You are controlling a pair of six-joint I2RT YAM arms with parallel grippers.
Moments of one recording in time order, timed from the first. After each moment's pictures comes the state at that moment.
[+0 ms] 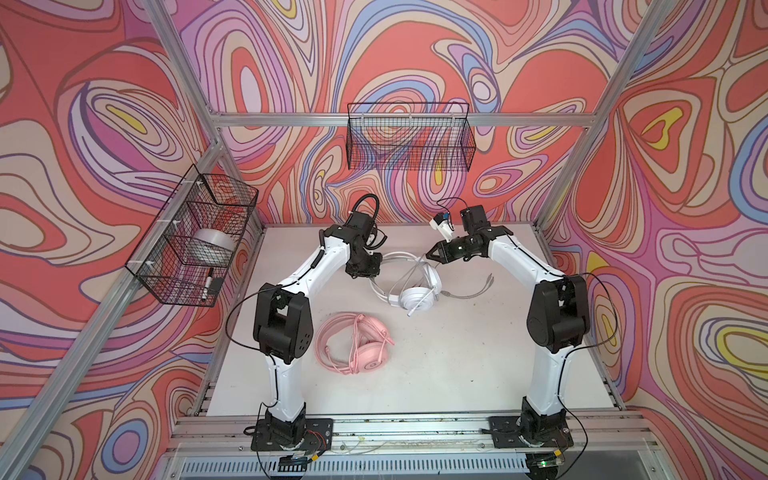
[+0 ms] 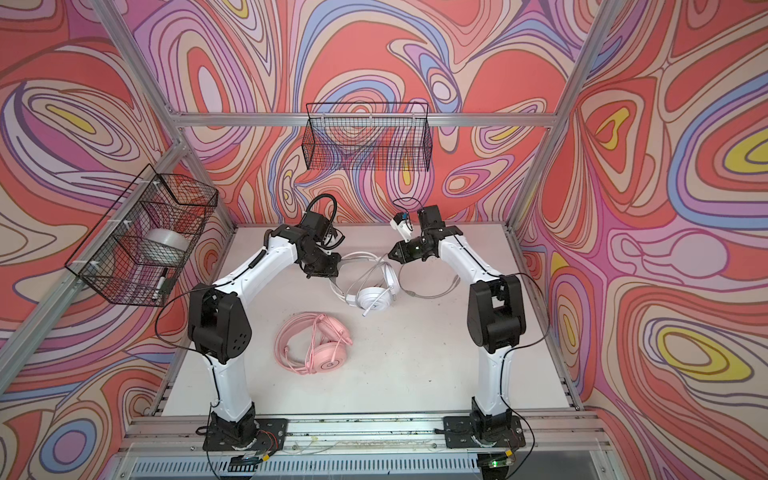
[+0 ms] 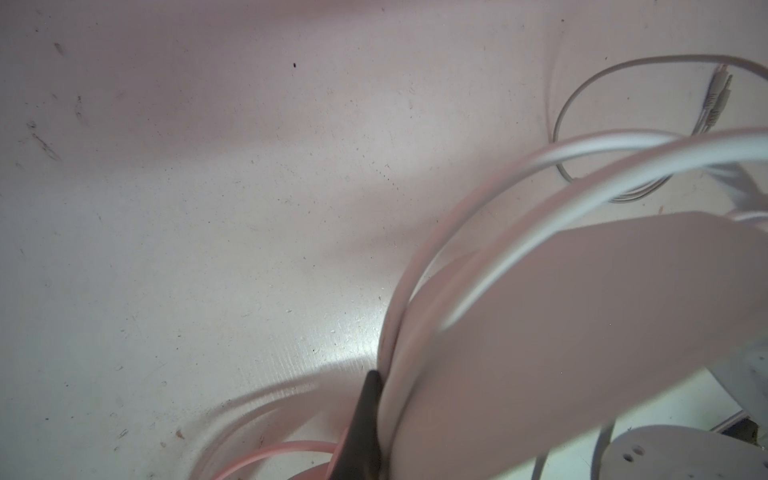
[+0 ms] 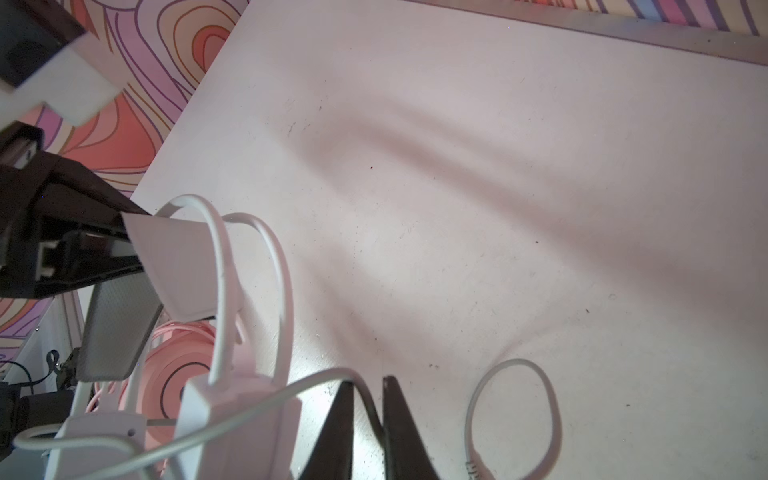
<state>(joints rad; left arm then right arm) -0.39 1.96 1.78 -1.01 0.20 -0.23 0.23 2.01 1.69 -0.63 -0.62 -0.08</state>
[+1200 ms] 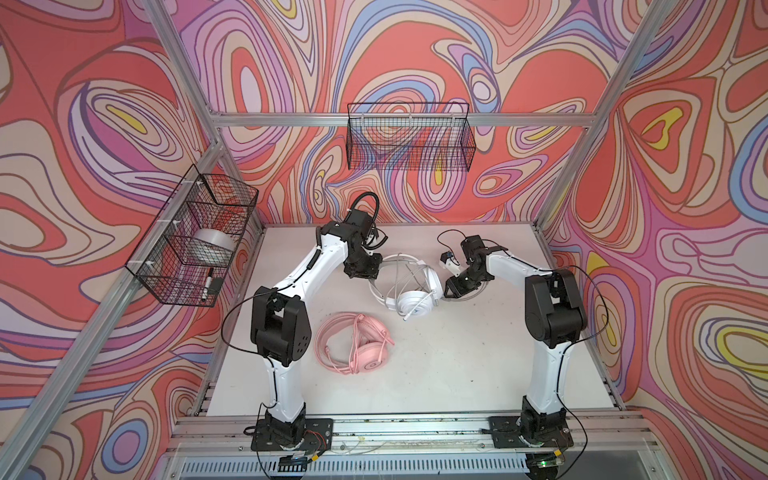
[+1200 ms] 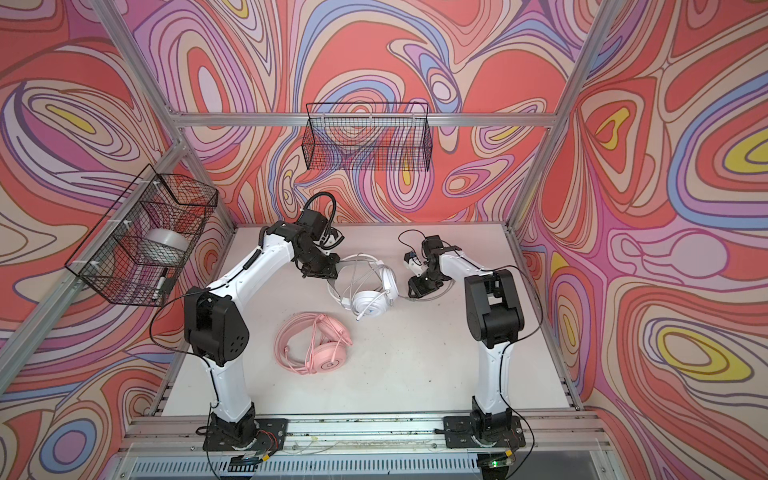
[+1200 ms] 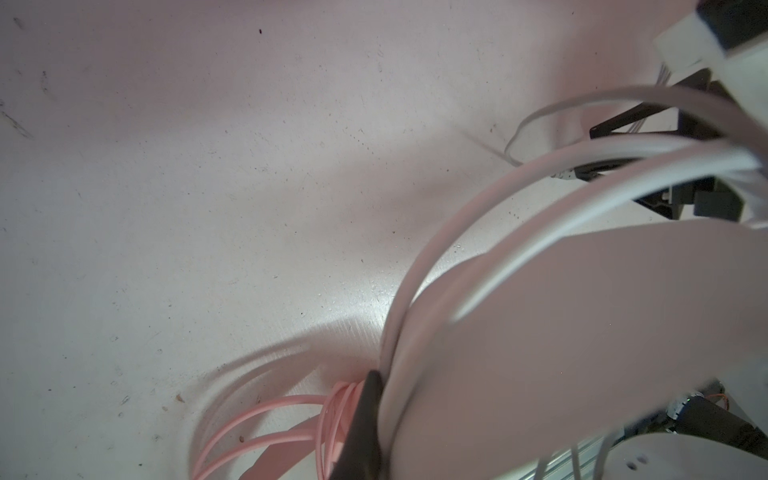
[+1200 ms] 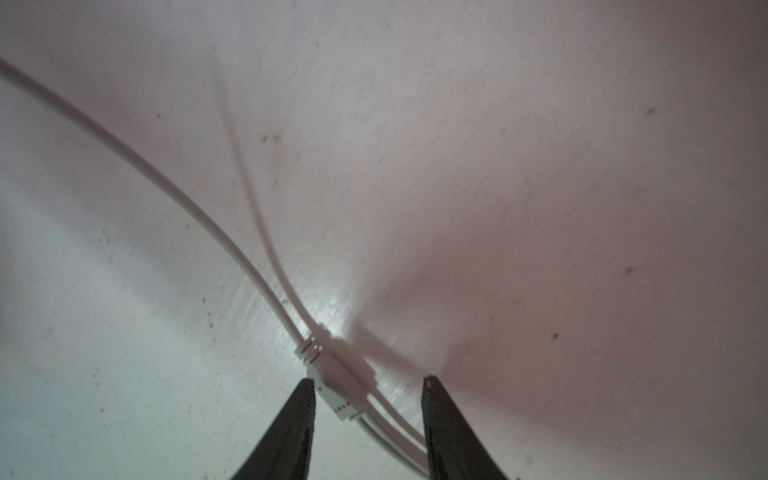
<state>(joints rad) -0.39 1.94 1.82 -1.13 0.25 -0.19 0.20 2.05 1.46 -0.78 -0.32 -0.33</state>
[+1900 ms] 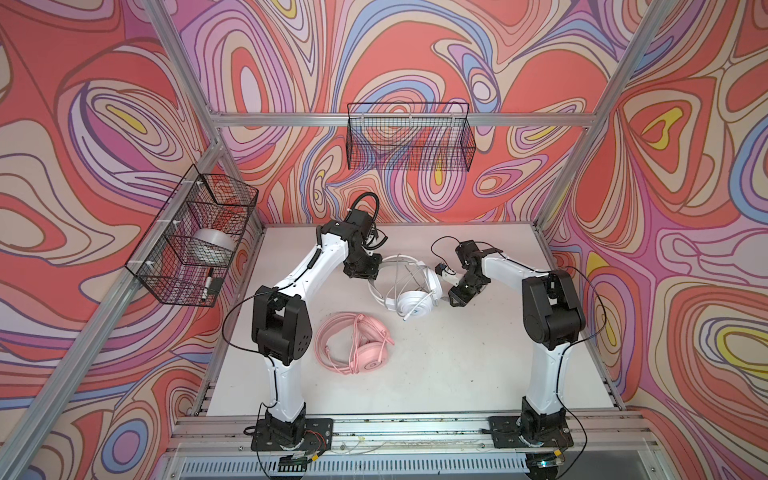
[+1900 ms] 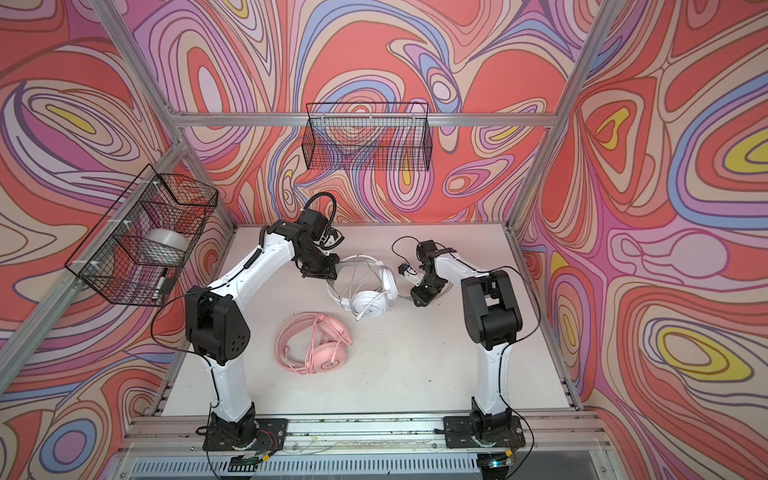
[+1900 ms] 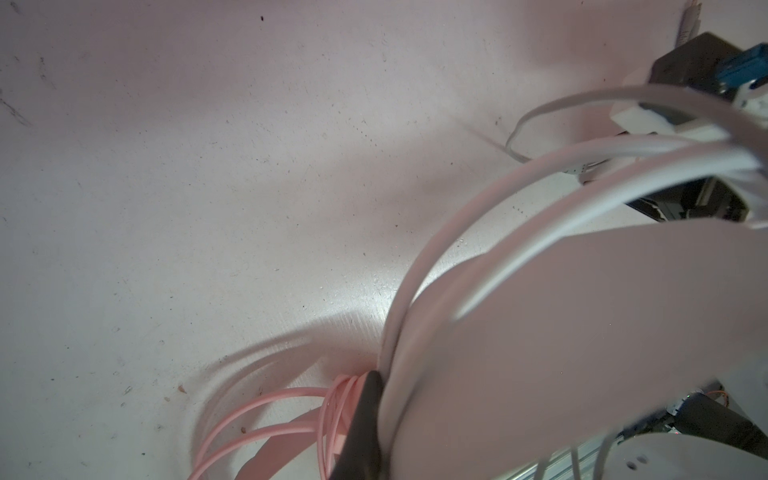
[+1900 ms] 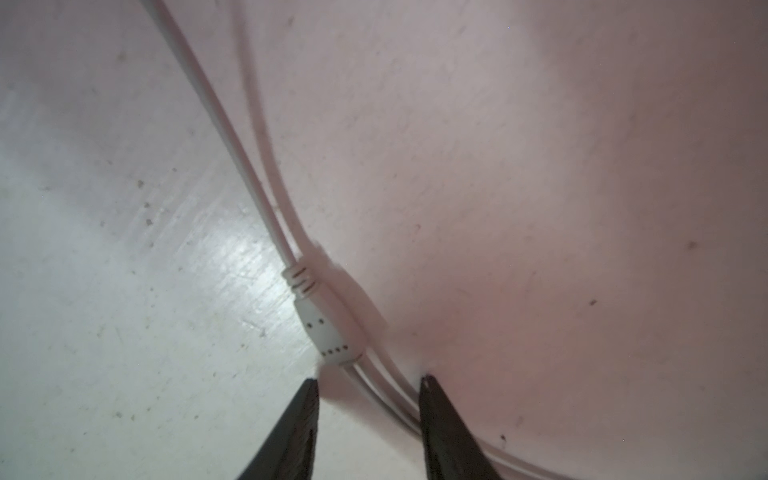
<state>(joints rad) -0.39 1.95 1.84 -1.16 0.24 -0.19 0.25 2.05 1.46 -0.86 -0.13 -0.56</state>
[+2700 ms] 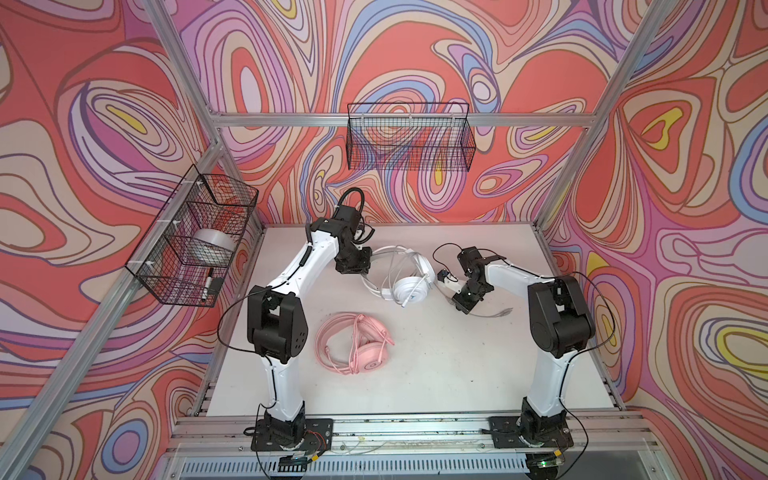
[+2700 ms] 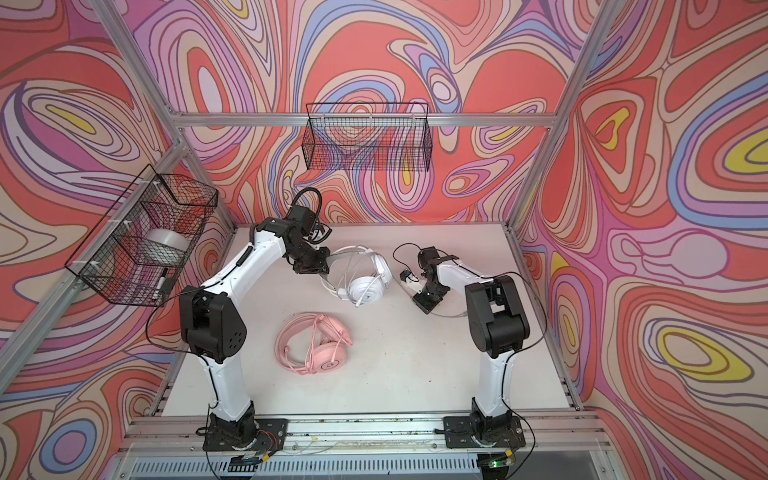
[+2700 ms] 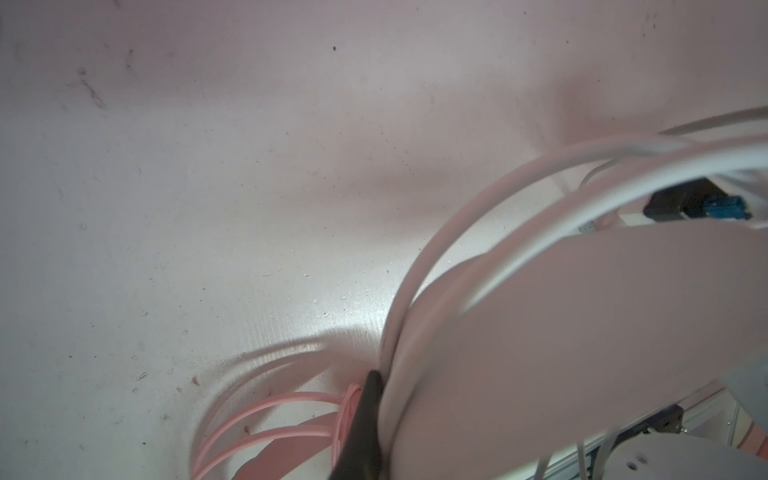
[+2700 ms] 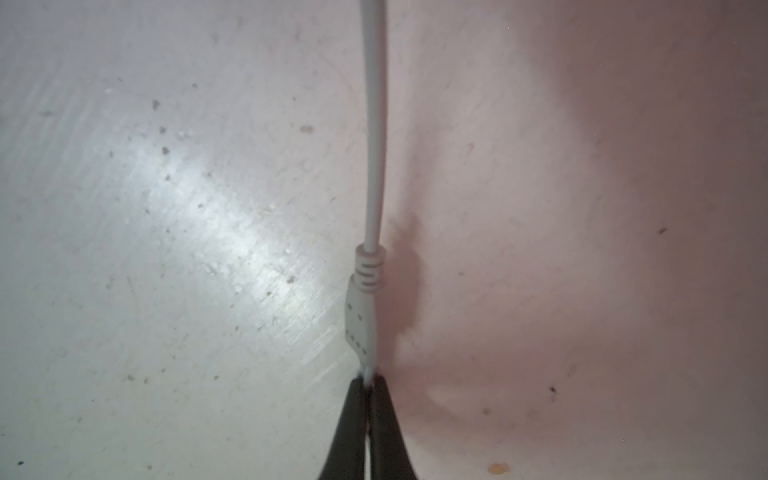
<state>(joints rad) -0.28 1.94 1.82 -1.11 0.26 -0.32 0.26 1.94 1.30 -0.80 -0.15 -0.51</state>
